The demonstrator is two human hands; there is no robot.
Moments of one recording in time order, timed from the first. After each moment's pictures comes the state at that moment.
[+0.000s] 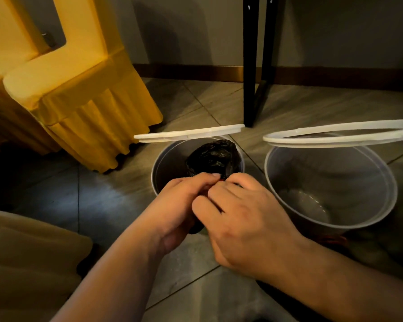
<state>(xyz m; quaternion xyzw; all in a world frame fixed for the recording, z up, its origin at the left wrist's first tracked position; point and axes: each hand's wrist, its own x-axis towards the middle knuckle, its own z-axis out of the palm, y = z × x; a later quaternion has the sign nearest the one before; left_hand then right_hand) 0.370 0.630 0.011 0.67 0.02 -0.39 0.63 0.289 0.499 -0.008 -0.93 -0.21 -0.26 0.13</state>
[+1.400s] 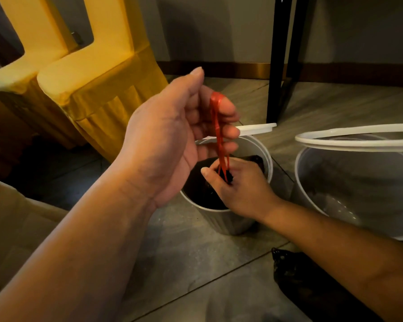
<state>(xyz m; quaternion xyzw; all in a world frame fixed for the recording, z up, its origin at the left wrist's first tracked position) 0.398 0.645 0.105 0.67 -0.16 -0.19 0.70 0.402 0.515 -0.080 -0.86 -0.07 -0.21 0.47</state>
